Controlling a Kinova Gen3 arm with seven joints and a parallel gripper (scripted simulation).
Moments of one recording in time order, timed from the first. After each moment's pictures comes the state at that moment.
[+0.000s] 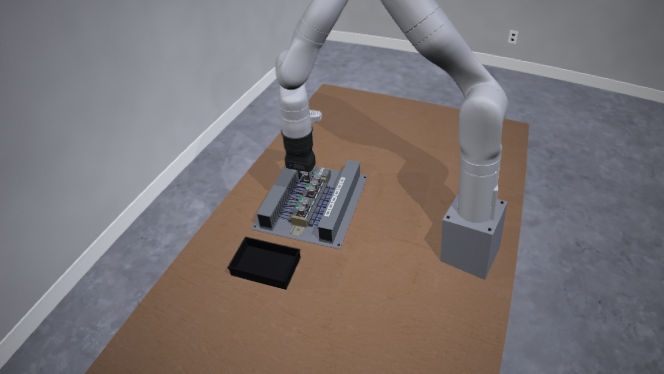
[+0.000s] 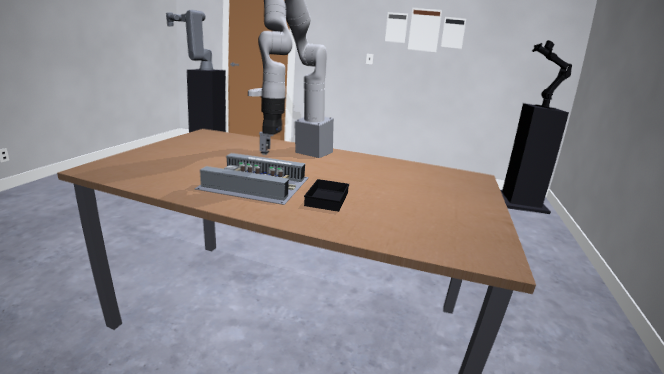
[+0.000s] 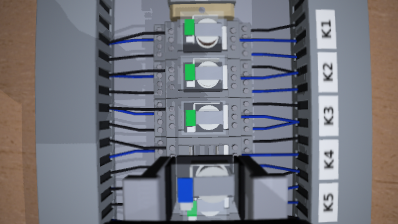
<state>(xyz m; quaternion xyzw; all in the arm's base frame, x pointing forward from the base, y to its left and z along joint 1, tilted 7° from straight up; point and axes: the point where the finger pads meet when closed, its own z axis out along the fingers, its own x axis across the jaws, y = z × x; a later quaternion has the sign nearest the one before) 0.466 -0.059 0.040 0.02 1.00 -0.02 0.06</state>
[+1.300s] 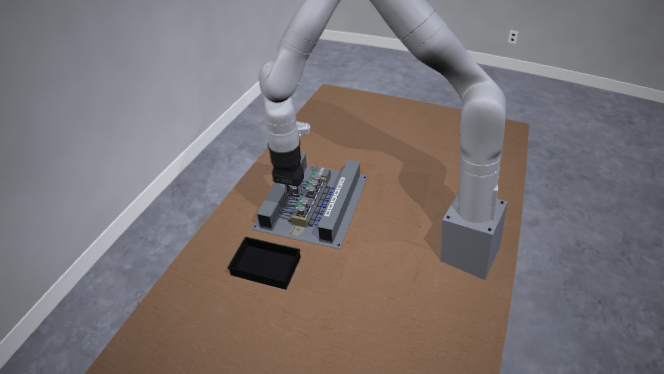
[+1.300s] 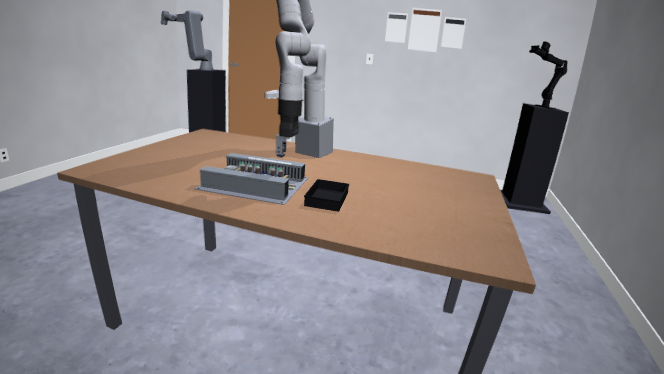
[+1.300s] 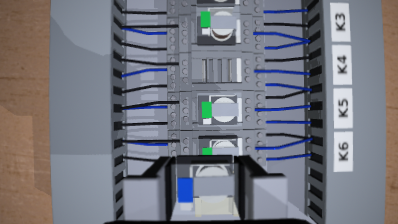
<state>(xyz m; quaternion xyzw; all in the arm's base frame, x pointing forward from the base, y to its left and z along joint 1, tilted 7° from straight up) 0.478 0.003 0.039 0.02 1.00 -0.02 0.06</state>
